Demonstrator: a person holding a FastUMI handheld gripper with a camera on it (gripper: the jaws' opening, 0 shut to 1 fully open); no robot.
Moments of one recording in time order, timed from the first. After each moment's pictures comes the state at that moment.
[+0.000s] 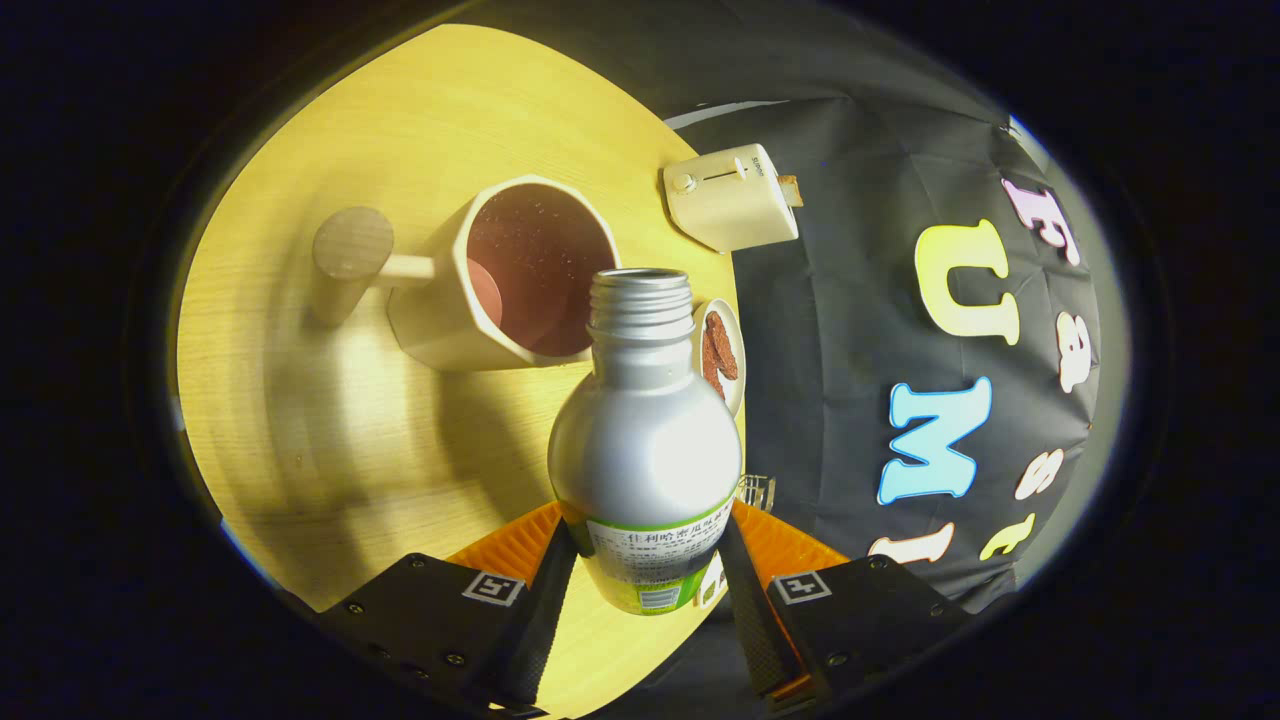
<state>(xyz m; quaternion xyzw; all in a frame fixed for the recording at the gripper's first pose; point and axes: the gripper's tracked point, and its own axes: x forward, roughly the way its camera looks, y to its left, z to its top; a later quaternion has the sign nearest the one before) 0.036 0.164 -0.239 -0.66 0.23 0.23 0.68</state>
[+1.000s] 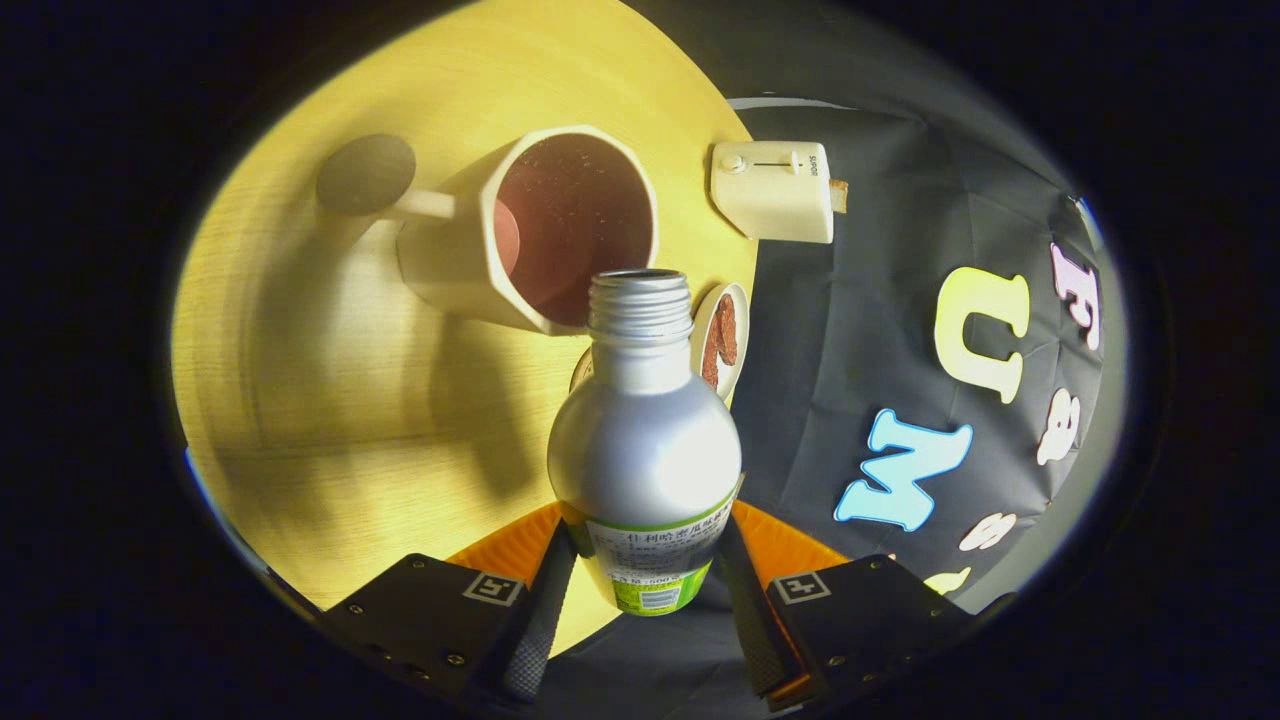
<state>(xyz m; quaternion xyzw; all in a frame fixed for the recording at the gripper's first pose) 0.043 0.159 -0.230 -0.75 0.24 0.20 0.59</state>
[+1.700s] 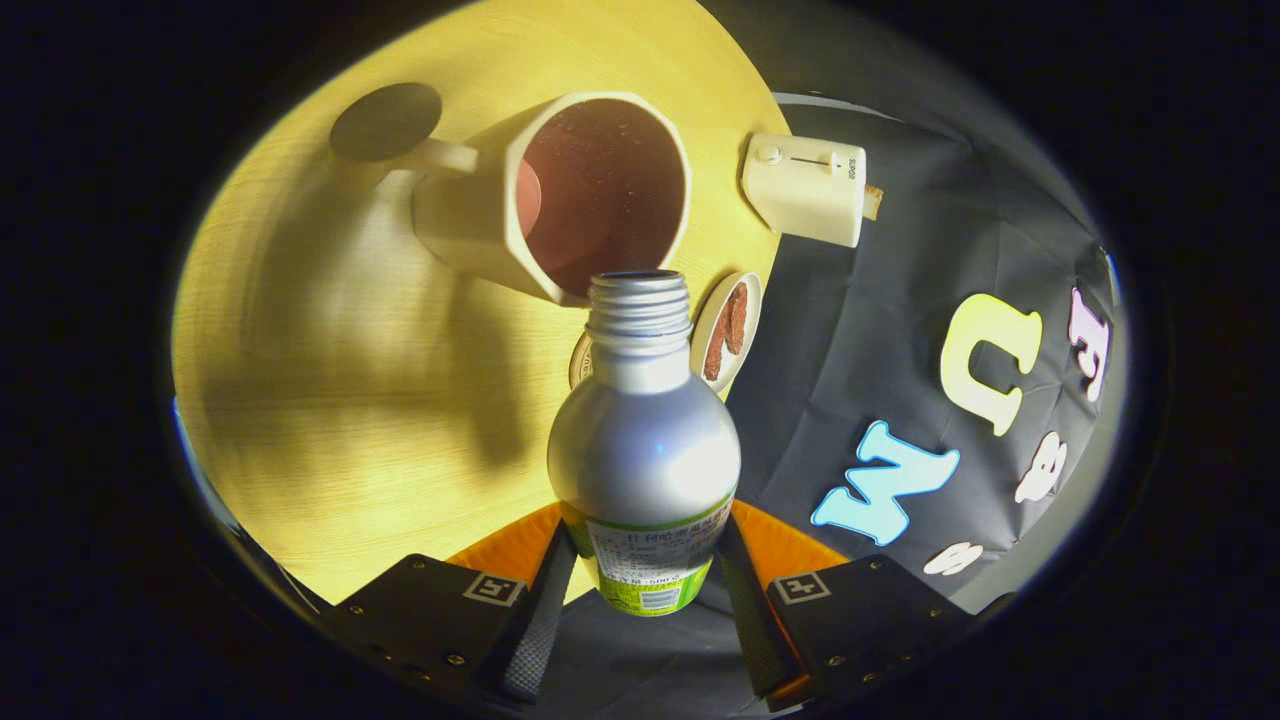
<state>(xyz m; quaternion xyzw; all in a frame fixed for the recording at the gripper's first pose) 0.046 0.156 -0.226 -0.79 0.25 0.19 0.53</state>
